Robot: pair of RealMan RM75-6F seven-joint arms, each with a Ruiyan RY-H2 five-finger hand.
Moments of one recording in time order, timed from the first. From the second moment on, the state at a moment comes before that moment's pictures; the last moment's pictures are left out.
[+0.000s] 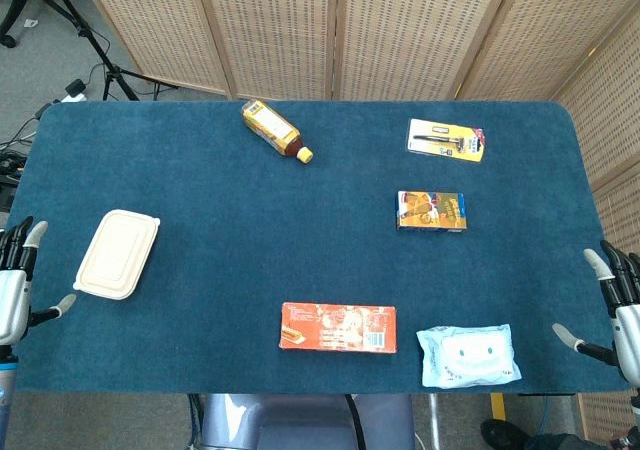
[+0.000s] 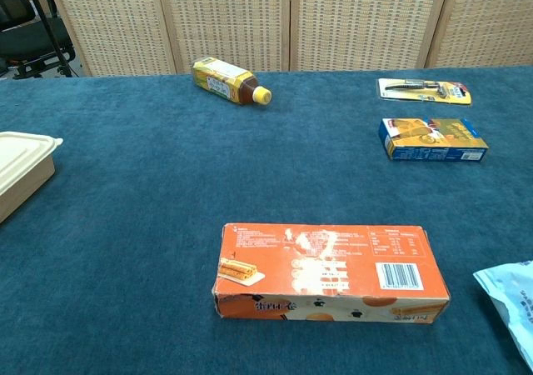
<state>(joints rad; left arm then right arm) -0.15 -1.14 -0.08 -1.75 1.36 1.54 0.15 0.04 -1.01 0.07 -1.62 -1.61 1.64 0.17</state>
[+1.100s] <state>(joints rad) -0.15 -1.18 -0.11 -1.72 1.39 1.55 0.20 0.68 -1.16 0.25 -1.39 -1.33 0.76 0.25</state>
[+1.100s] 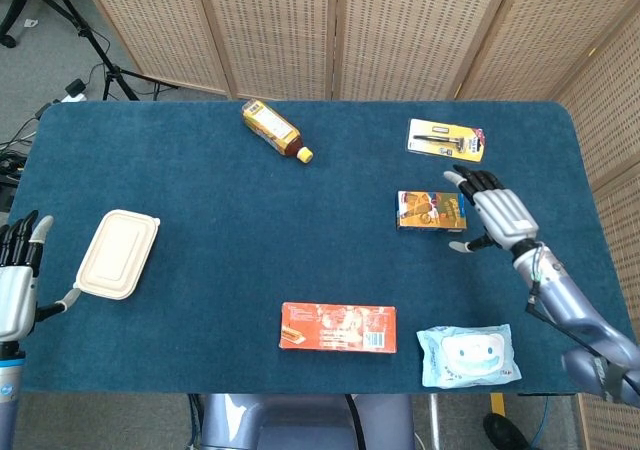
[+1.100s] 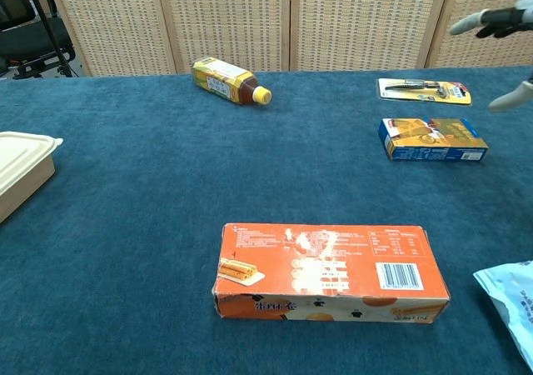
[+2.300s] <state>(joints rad) -0.16 -1.19 -0.14 -1.70 1.35 1.50 0.20 0.88 -1.60 0.16 -0.80 -1.20 0.65 0.01</state>
